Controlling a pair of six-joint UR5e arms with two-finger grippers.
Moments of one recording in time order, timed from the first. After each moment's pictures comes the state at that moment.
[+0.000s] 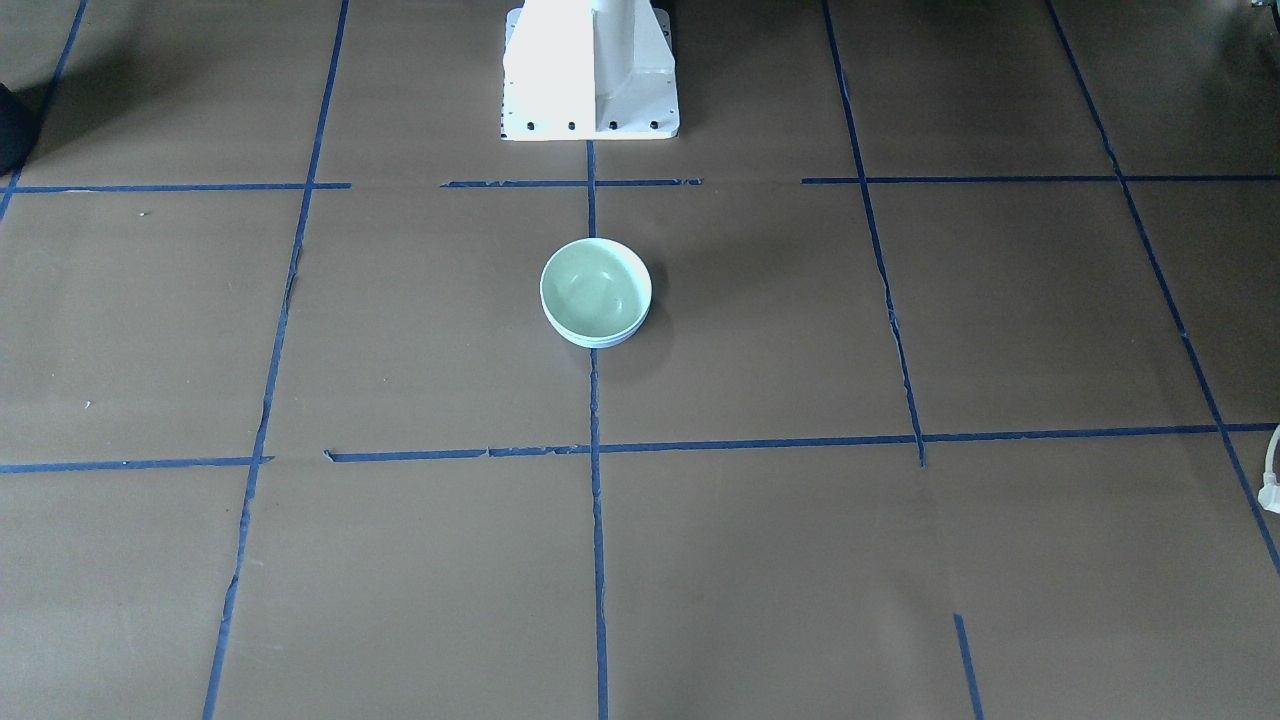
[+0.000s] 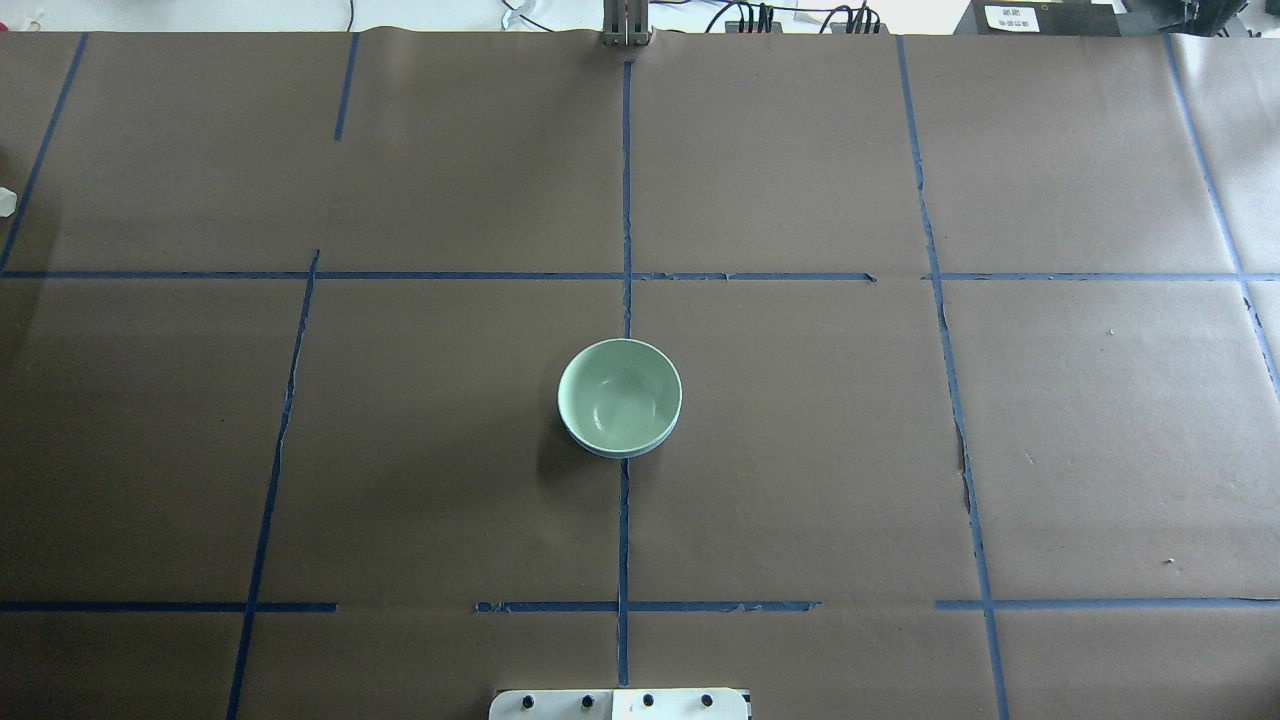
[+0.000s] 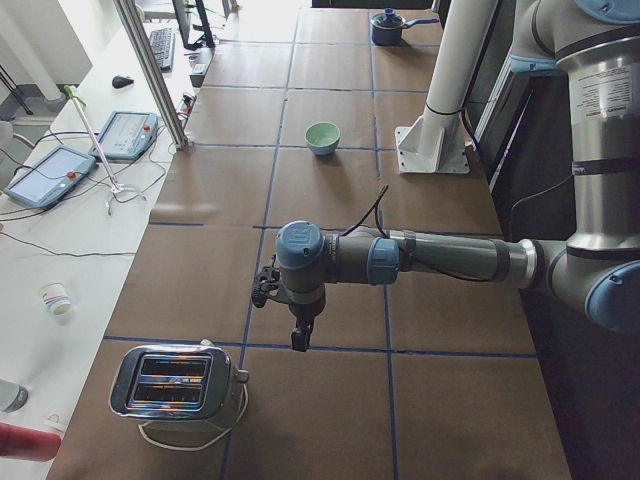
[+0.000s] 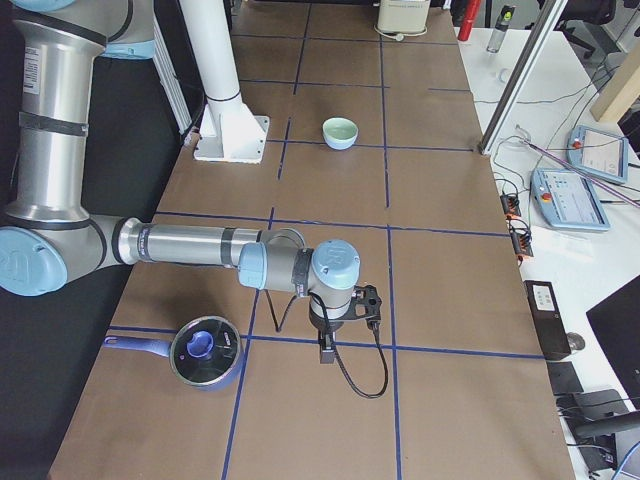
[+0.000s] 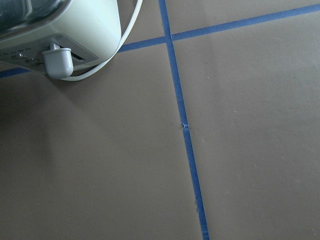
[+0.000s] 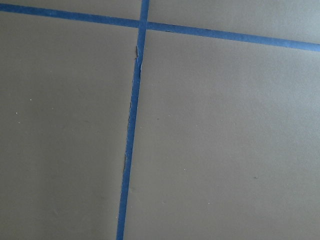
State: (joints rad) left arm -1.54 -1.40 -1.81 -1.51 -2.31 0.16; right arm 1.58 -1.74 1.74 -1.63 2.29 -0.16
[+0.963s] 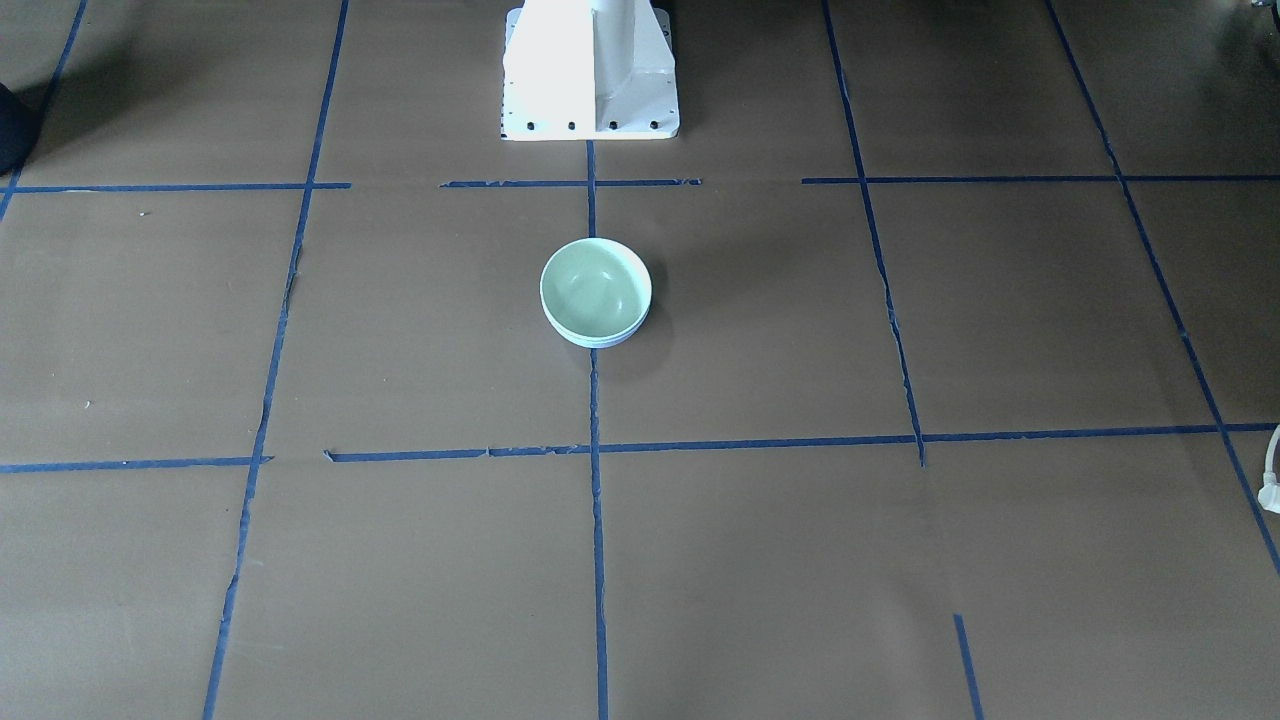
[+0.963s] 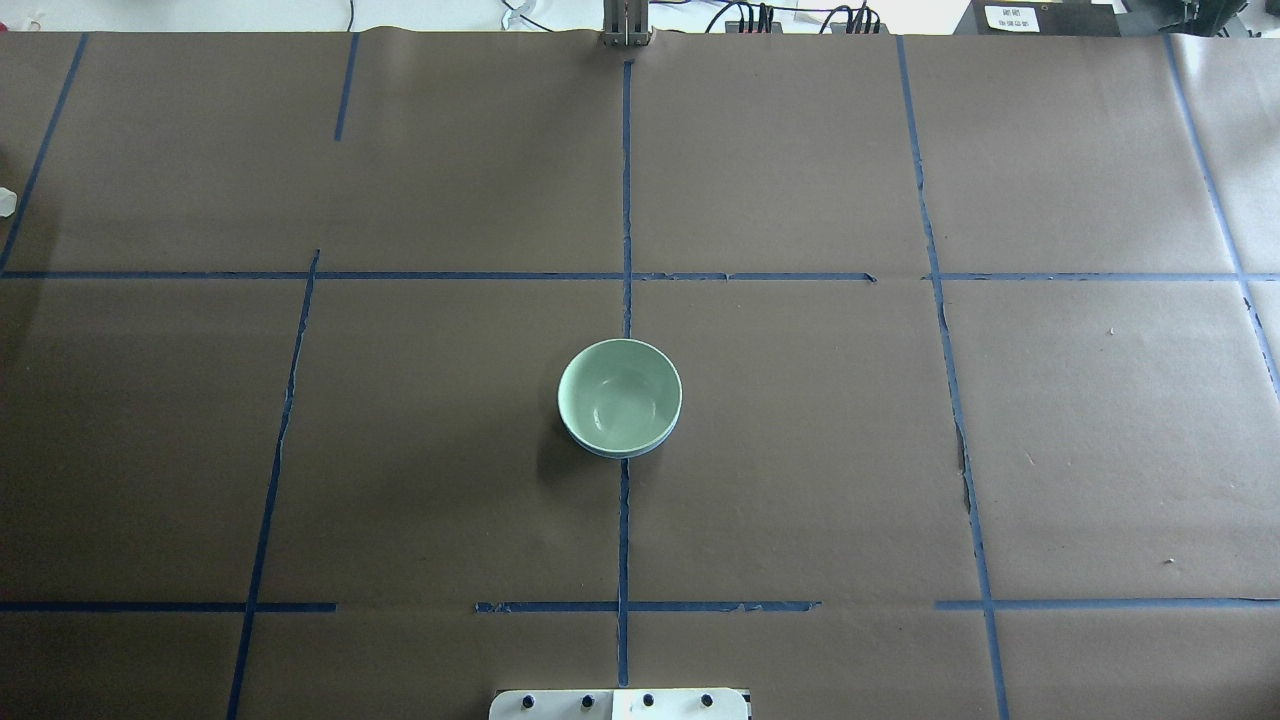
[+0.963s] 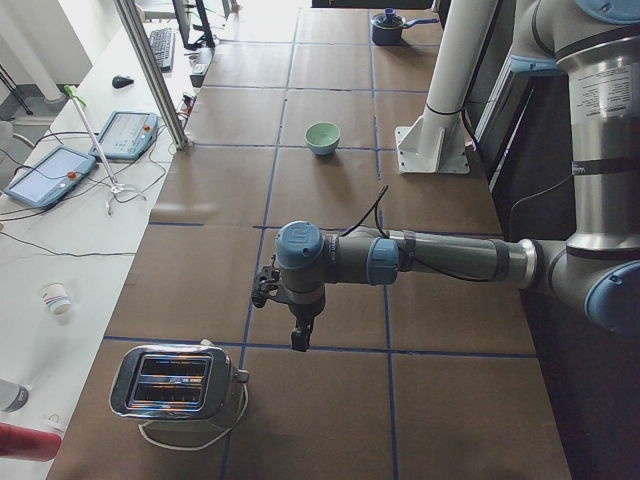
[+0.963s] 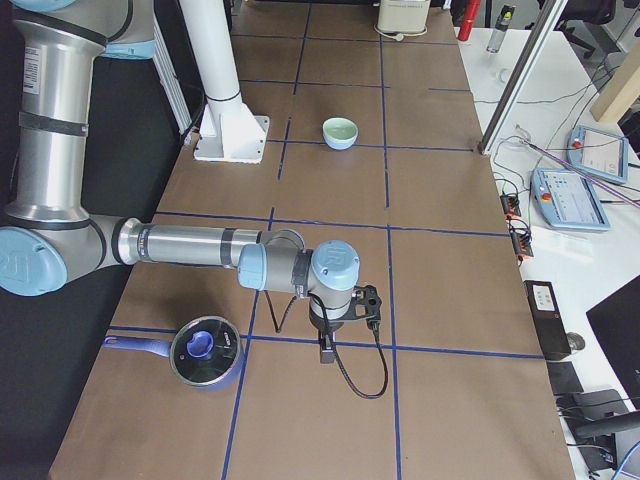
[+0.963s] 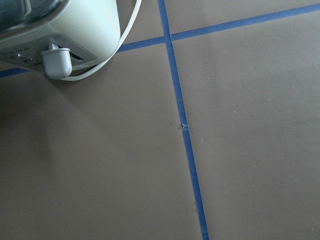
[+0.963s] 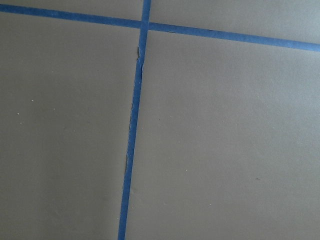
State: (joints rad) left arm -1.54 -1.40 -1.81 -1.51 -2.31 0.16; right arm 1.58 -1.74 1.73 -1.63 2.29 -0.16
